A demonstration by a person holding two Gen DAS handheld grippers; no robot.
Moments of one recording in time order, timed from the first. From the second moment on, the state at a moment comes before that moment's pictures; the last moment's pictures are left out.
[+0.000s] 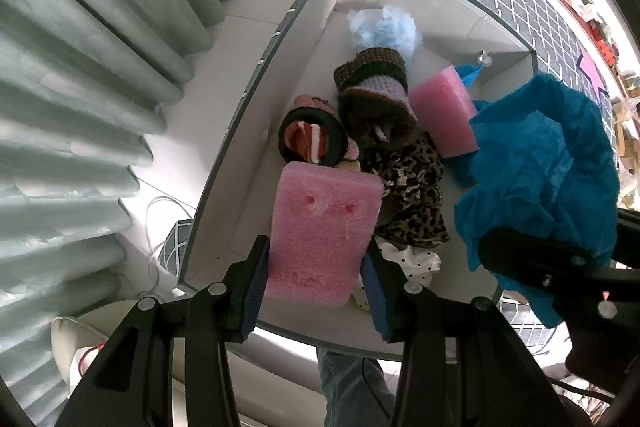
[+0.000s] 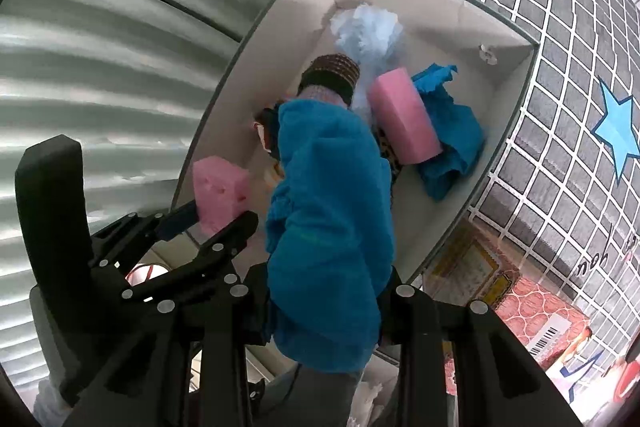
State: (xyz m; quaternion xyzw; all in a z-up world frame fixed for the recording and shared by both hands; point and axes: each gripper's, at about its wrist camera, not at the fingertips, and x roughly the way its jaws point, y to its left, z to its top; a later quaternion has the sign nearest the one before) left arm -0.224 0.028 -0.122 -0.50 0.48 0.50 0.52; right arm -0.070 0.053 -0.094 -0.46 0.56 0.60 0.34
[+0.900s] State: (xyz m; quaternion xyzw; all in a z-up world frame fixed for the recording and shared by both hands) left arm -0.219 0.029 -0.131 -0.50 0.49 0.50 0.51; right arm -0.069 0.054 -0.104 -0.46 0.57 0.59 0.34
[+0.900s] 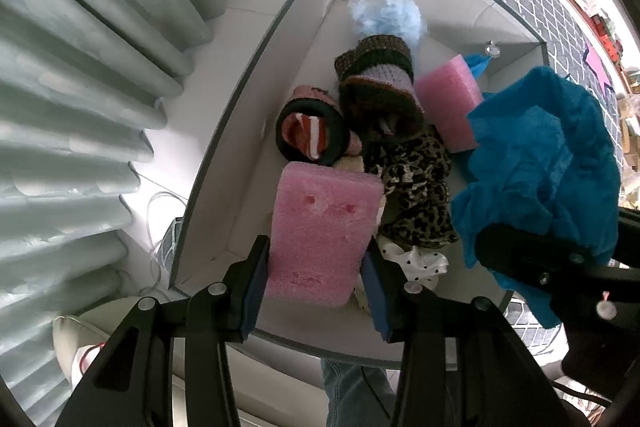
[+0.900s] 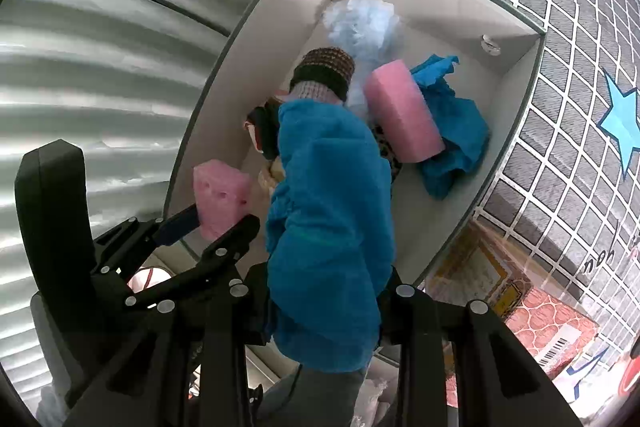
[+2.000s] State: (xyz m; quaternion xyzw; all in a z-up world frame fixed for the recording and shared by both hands) left arm -0.235 0.026 -0.111 -0.49 0.46 0.52 0.52; right arm -0.062 0.038 -0.060 -0.46 0.50 0.63 0.38
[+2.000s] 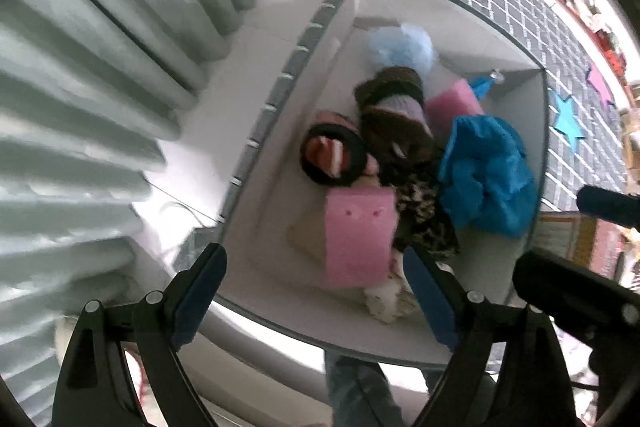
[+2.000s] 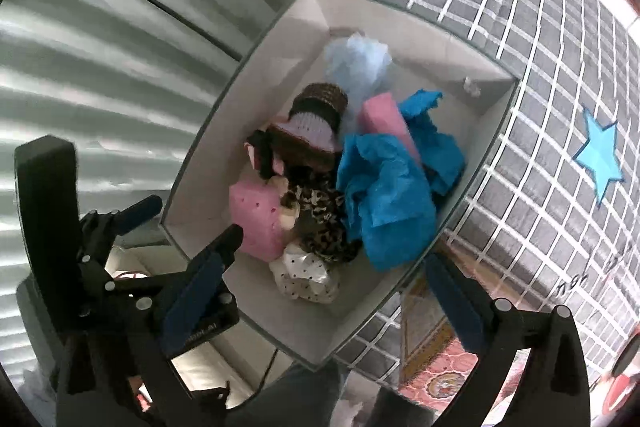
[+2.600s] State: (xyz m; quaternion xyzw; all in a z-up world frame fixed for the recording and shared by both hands) left arm -0.222 0.010 -0.077 -0.45 0.47 0.53 0.55; right arm -0.063 0.035 -0.046 -0.47 0.46 0.64 0.40
